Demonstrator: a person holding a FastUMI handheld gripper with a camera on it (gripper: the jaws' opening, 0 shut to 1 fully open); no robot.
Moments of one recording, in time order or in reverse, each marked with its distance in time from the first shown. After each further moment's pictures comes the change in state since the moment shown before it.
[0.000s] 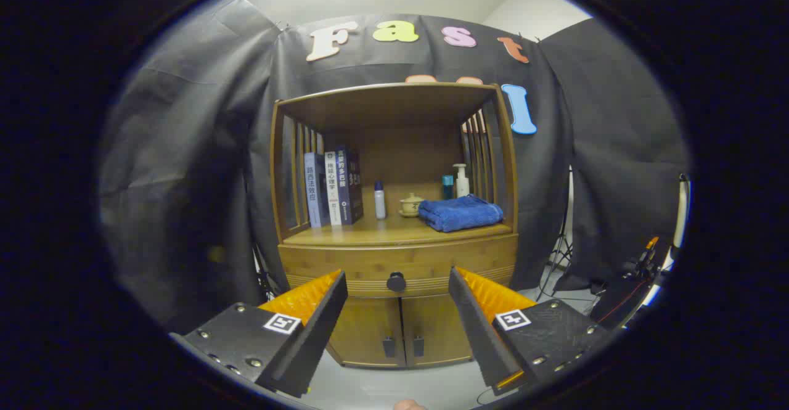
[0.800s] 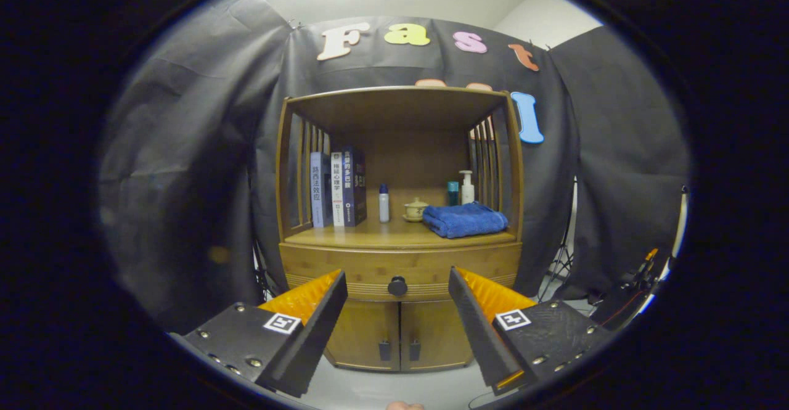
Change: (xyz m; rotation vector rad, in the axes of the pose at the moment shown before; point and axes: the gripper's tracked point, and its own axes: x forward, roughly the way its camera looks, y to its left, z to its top) arm 0.006 0.014 -0.001 -0.046 -0.032 0.023
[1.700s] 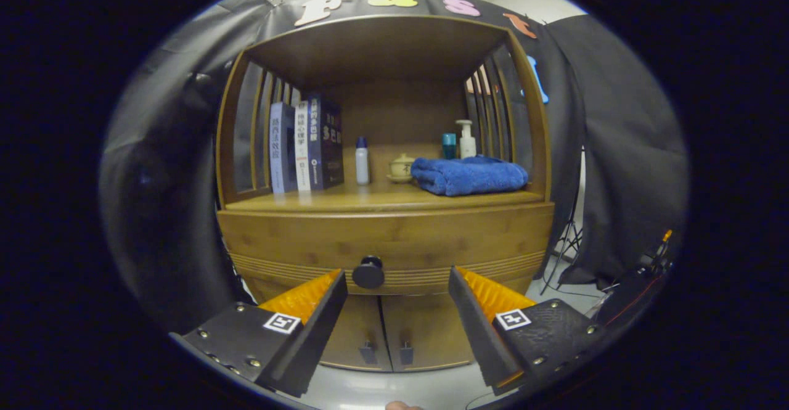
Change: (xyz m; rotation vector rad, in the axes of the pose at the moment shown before) arm 0.143 -0.038 -0.108 0.013 0.135 -0.028
